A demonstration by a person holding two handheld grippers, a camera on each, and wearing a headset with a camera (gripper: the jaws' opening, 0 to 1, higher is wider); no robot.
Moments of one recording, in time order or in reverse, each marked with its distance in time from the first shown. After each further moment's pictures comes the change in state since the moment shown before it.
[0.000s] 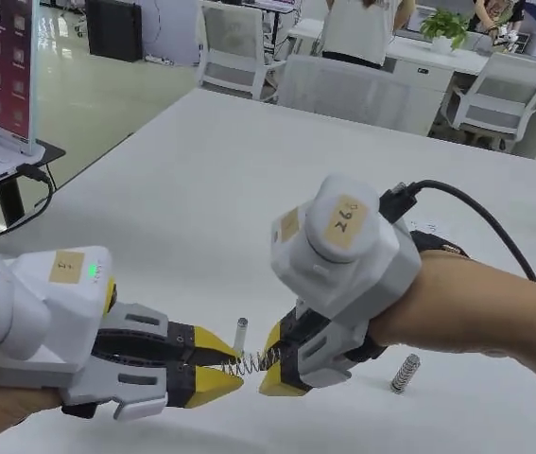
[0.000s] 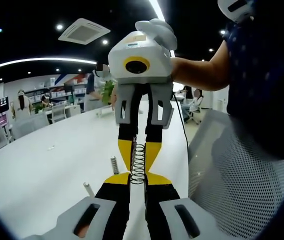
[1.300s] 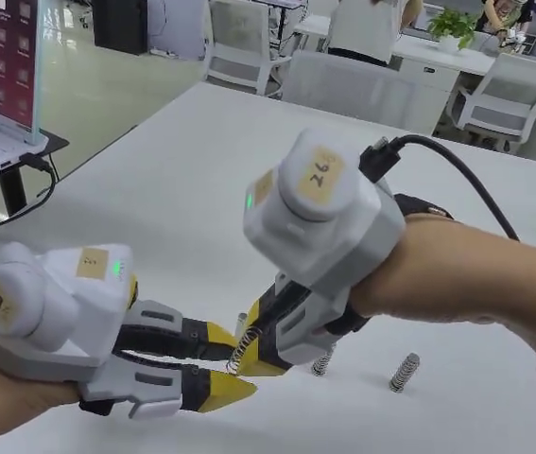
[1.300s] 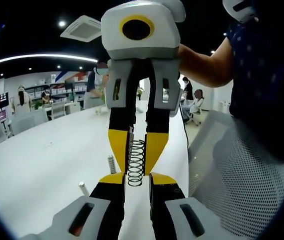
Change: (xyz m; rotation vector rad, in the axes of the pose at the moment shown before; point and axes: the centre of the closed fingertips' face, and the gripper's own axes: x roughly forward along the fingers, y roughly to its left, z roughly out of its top) left arm 0.012 -0.002 -0.004 -0.035 0.007 0.002; right arm -0.005 0.003 0.027 -0.039 0.012 0.024
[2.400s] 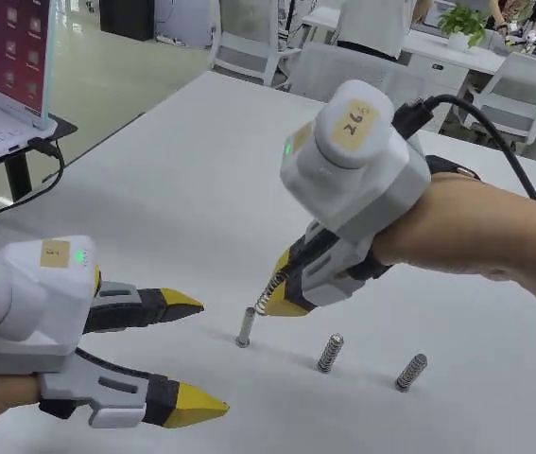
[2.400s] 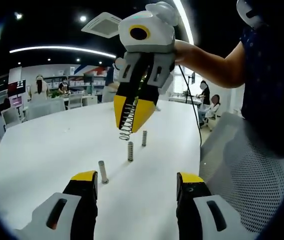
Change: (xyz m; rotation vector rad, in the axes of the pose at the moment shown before) left arm -0.028 0.026 -0.025 -0.099 0.008 0.137; right arm -0.016 -0.058 -0.009 0.052 0.021 -0.116
